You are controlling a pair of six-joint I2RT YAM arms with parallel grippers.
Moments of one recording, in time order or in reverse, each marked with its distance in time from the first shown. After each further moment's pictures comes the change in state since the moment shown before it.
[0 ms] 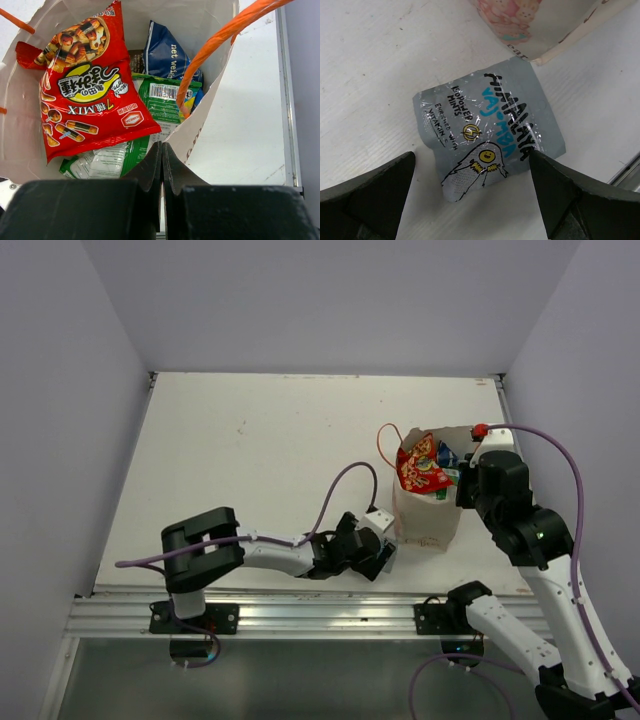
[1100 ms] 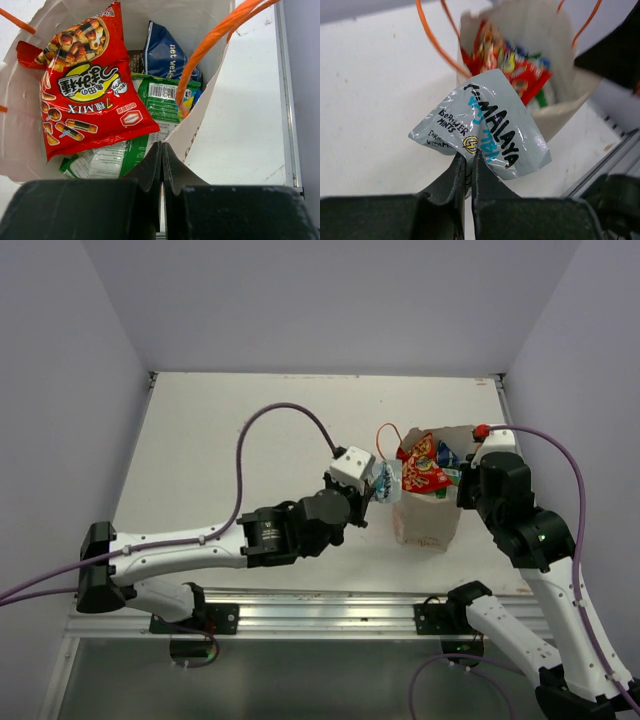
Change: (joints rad) left arm -0.055 -0.429 0.204 -0.230 -0.273 0.037; right arm 0.000 -0.011 0.000 -0.001 0.000 0.000
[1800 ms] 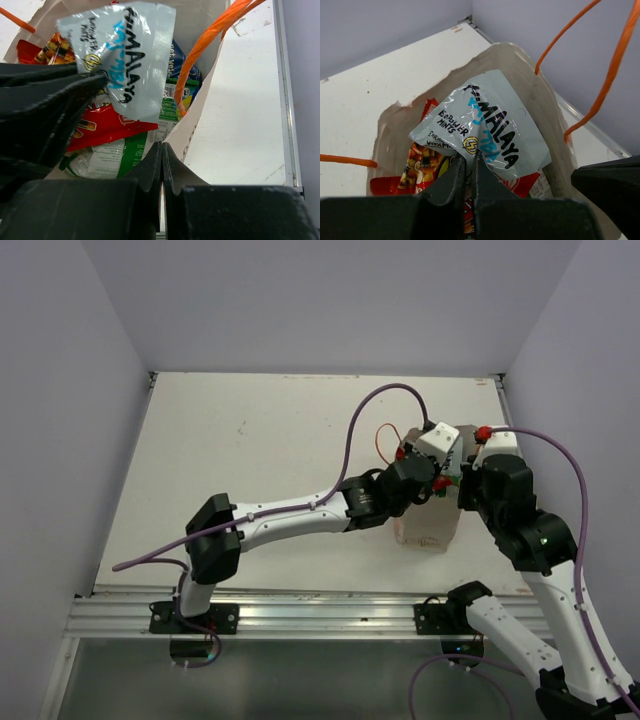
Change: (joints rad) left arm 0.108 0.563 0.584 0.167 0.077 0.233; right arm 0.000 -0.014 -0.002 -0.003 0.000 0.000
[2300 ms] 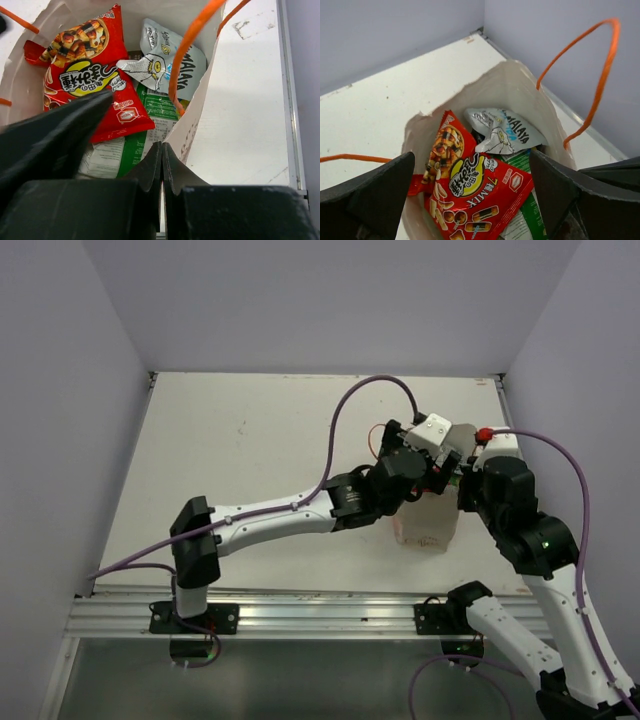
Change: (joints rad) left arm -0.005 -0.034 0.015 -0.052 -0.021 0.018; right arm 0.001 -0.013 -0.002 0.001 -0.006 0.003
